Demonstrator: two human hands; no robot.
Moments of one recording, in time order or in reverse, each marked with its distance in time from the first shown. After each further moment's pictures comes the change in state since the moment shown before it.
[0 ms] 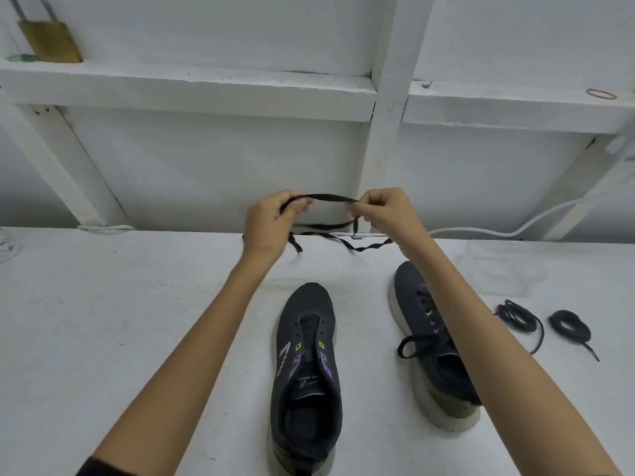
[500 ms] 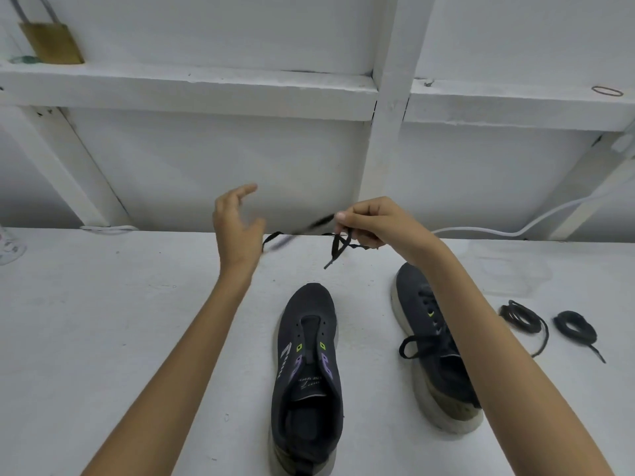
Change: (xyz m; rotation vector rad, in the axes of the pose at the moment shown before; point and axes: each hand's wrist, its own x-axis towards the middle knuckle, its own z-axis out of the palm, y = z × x) left_hand -0.017 -0.016 -0.023 0.014 0.283 -0.164; right_hand -0.021 -0.016 -0.005 0.095 -0.413 0.007
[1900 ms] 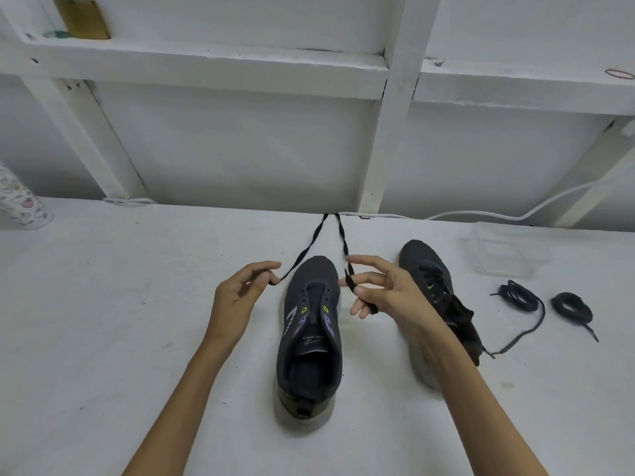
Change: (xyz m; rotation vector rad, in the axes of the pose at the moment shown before) left_hand -0.124 -0.045 -0.060 -0.219 -0.341 -0.104; right_hand -0.101 0.075 0.065 0.394 0.089 0.127
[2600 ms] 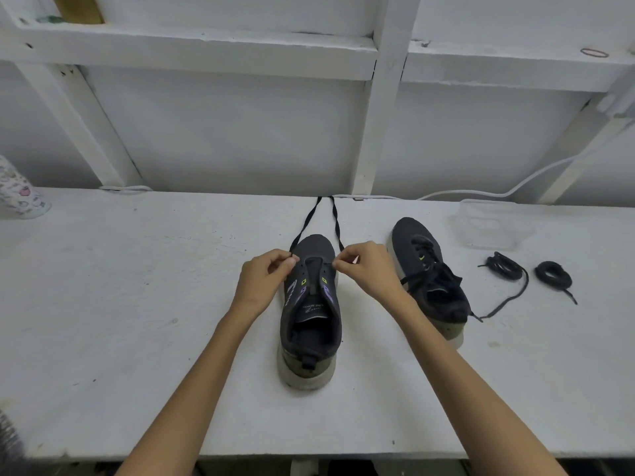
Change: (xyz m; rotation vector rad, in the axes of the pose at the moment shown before) left_hand 0.008 -0.016 0.023 0.332 -0.072 -0.044; right_hand 0.018 0.017 0.029 -0.814 0.267 -0.103
